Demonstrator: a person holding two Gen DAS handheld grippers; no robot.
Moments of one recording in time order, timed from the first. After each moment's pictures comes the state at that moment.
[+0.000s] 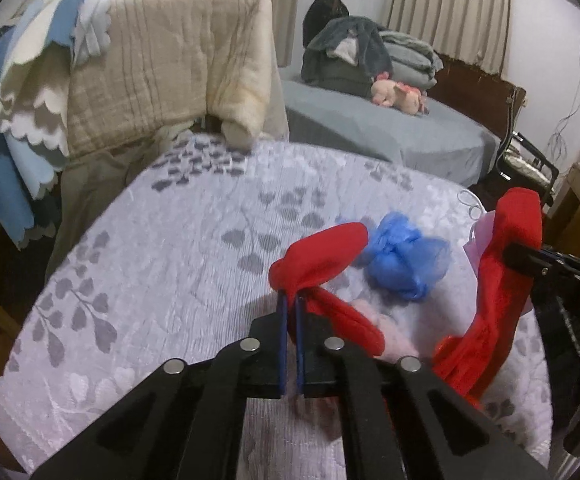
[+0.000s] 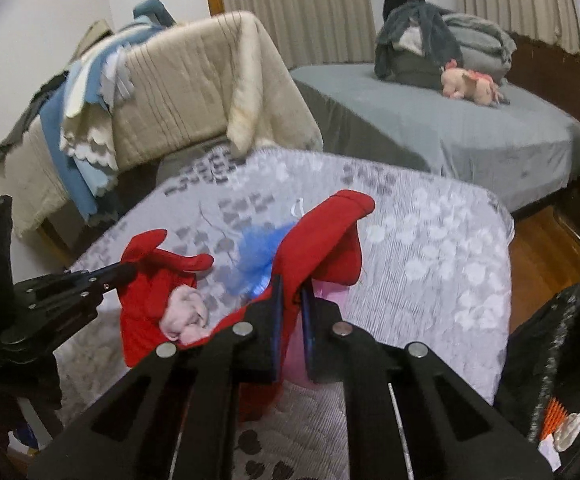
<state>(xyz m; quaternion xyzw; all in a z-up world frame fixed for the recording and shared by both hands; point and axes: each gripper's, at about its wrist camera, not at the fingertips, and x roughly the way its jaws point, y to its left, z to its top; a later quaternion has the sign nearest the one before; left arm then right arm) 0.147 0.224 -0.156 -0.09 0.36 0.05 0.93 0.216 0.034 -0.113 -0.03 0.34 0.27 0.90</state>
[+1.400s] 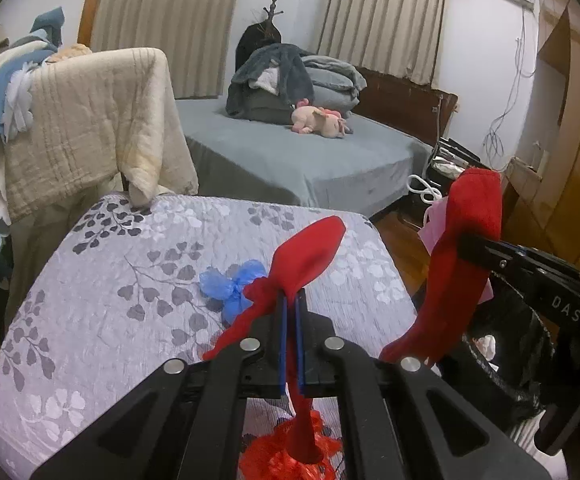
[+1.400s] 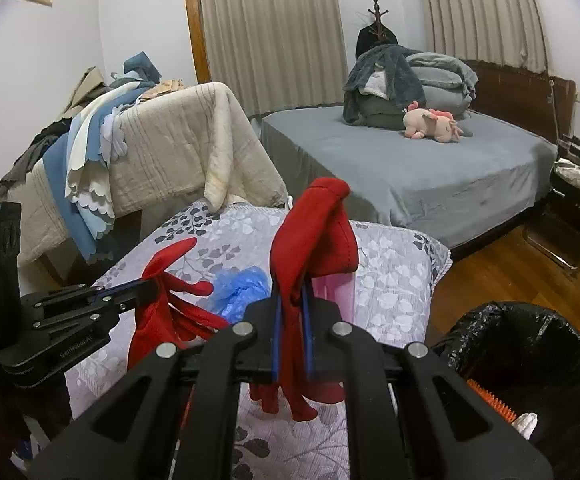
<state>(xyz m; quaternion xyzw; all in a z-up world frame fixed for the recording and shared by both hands) 0.140 0.128 -0.093 -0.07 0.32 -0.06 0.94 0.182 -0.040 -0.057 -0.01 0.29 0.23 0.93</state>
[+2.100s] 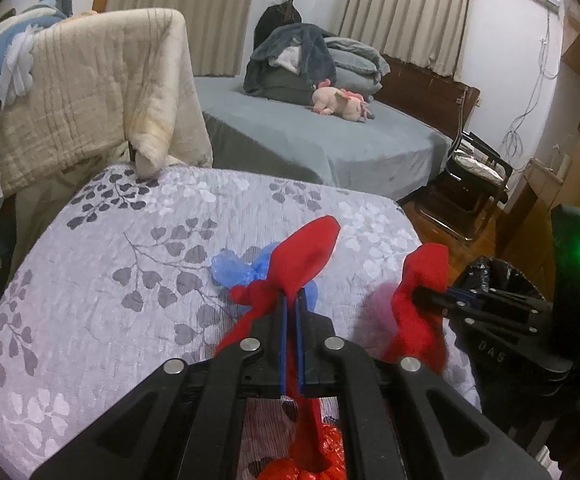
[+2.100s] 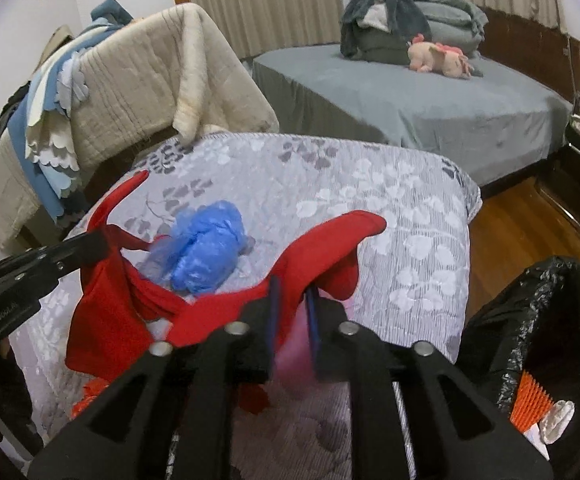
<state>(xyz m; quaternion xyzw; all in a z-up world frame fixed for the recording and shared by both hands) 0.178 0.144 -0.133 -0.09 0.35 -0.03 0.93 0.249 -0.017 -0.147 -0.02 0.40 0.22 0.89</state>
